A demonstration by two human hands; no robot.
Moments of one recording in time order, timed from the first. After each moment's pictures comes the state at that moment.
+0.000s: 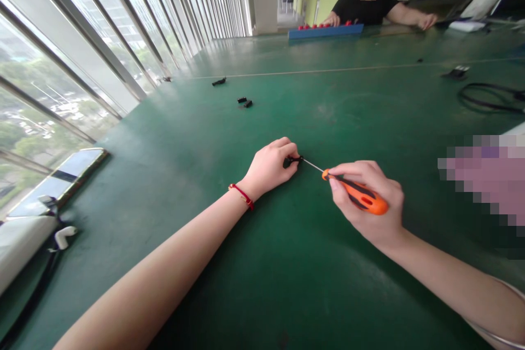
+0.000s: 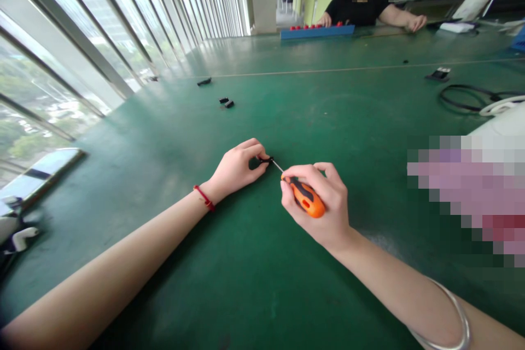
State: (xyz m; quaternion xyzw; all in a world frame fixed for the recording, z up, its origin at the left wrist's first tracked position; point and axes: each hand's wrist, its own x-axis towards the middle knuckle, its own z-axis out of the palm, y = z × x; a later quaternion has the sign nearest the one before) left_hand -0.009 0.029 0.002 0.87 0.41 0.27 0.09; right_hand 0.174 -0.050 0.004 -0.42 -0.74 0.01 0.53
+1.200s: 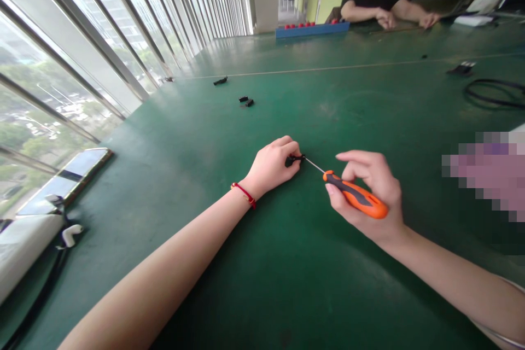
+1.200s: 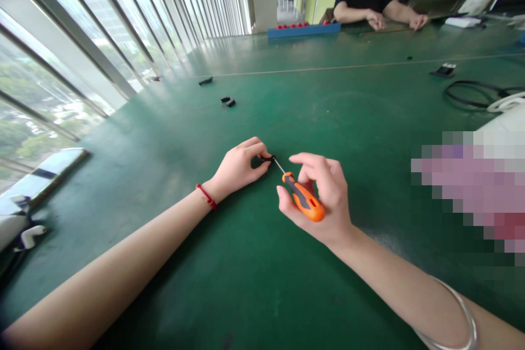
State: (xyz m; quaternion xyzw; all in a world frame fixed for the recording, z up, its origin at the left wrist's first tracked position) left_hand -0.009 0.028 0.004 0.87 0.41 0.27 0.09; right_hand 0.172 -0.051 0.004 -0.42 -0.74 0.03 0.53
